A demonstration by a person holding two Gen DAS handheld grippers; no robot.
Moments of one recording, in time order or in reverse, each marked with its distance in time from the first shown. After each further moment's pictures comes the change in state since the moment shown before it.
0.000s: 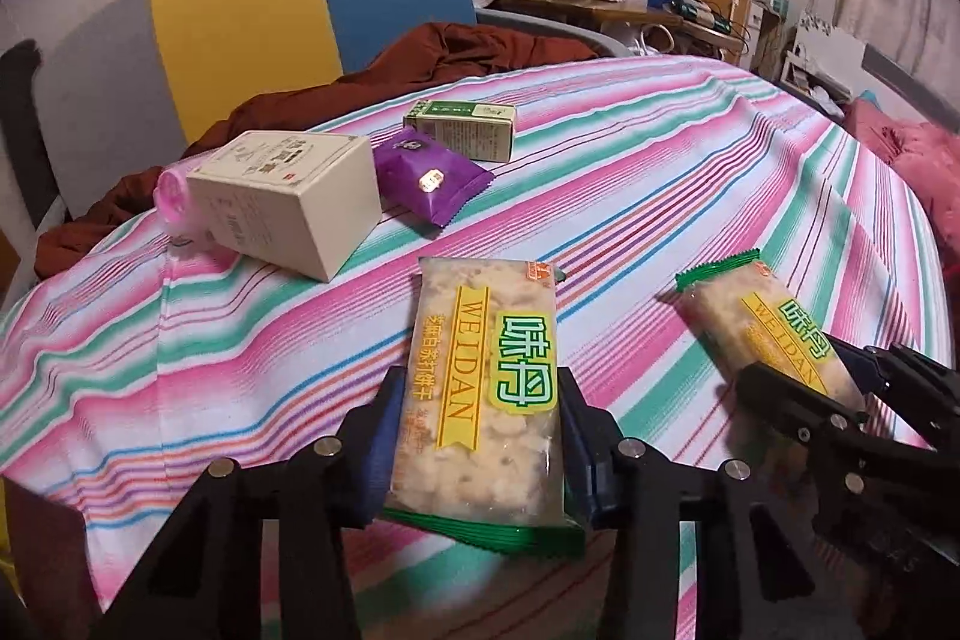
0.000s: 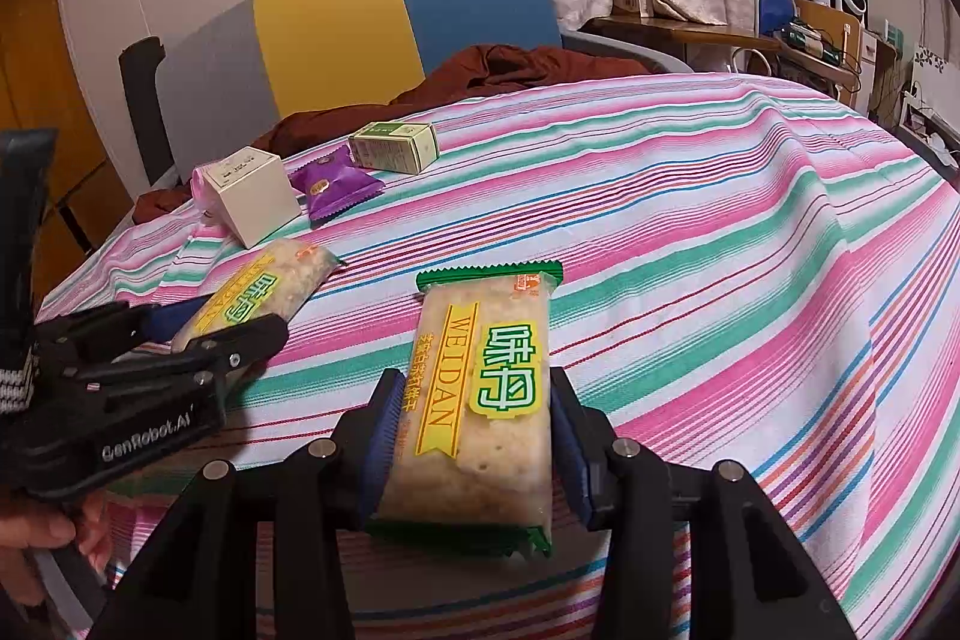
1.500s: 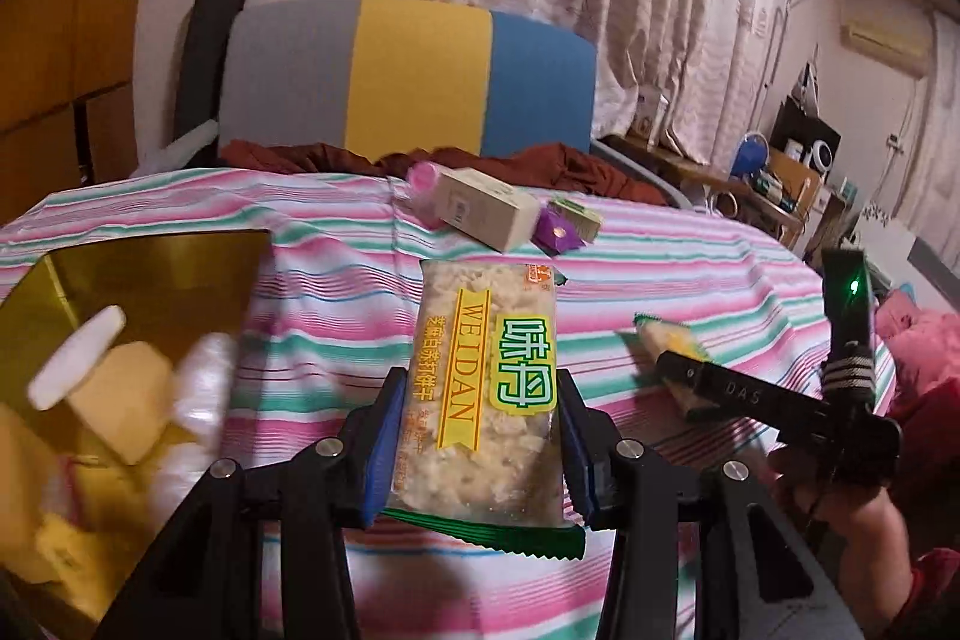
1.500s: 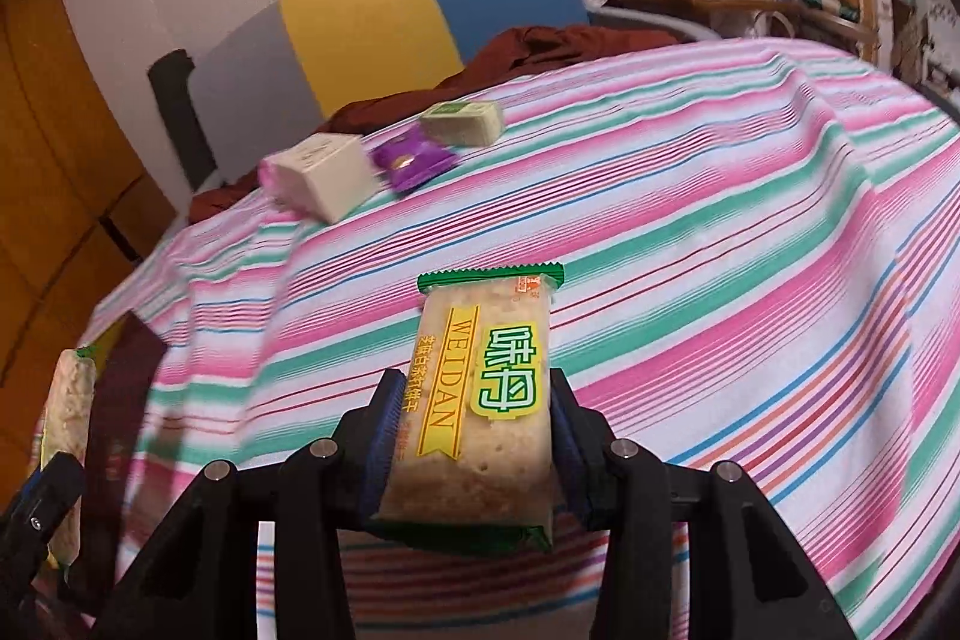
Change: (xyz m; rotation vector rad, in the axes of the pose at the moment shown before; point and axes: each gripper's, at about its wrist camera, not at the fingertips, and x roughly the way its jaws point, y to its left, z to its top) left arm -0.178 0.040 -0.123 -0.369 -0.277 0.099; right arm -0.026 0.035 -0.020 0.080 0.057 0.153
